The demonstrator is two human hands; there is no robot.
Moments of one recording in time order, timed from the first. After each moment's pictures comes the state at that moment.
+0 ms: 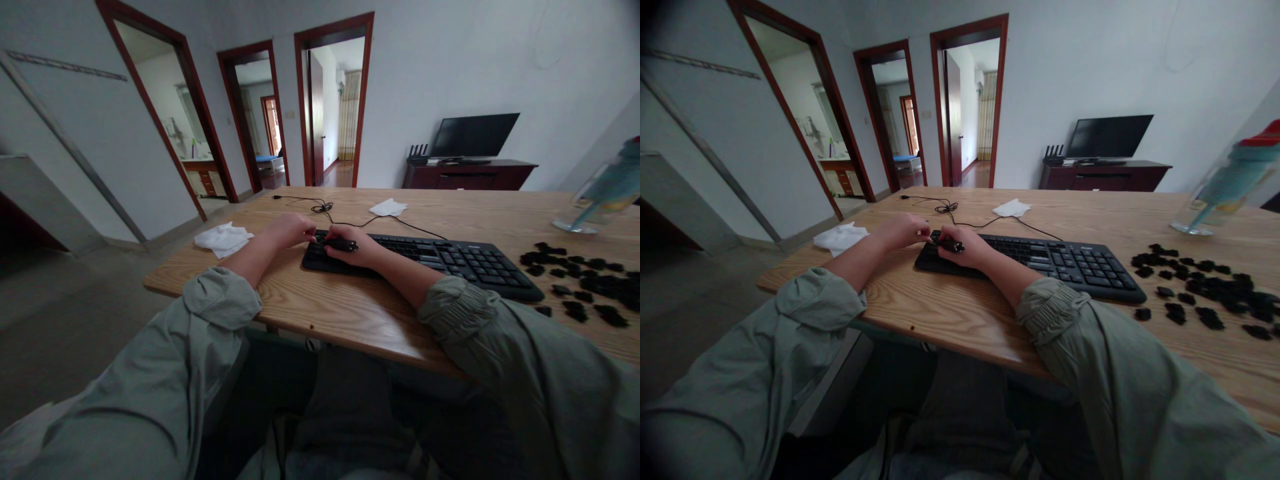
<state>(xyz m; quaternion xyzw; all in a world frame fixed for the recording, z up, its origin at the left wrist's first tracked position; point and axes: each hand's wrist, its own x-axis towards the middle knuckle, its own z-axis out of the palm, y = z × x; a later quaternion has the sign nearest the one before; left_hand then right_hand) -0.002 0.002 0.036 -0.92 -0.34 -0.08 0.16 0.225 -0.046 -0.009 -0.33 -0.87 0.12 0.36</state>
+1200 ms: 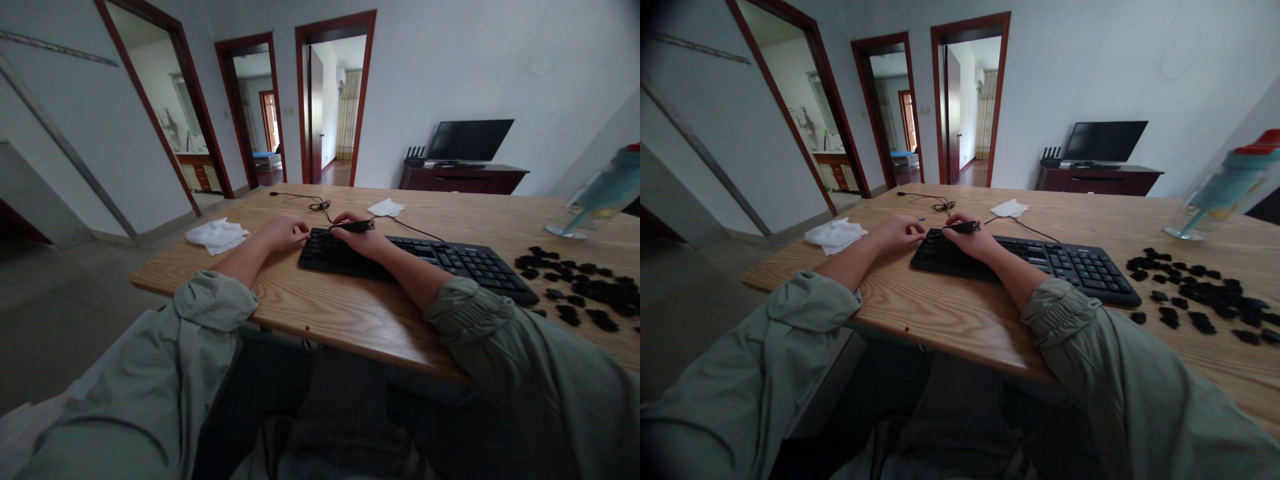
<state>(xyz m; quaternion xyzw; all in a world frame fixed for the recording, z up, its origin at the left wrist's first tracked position) -0.013 0.005 0.017 -0.89 -0.42 -0.19 0.01 0.232 -0.040 0.000 -0.44 -0.75 0.18 0.45</state>
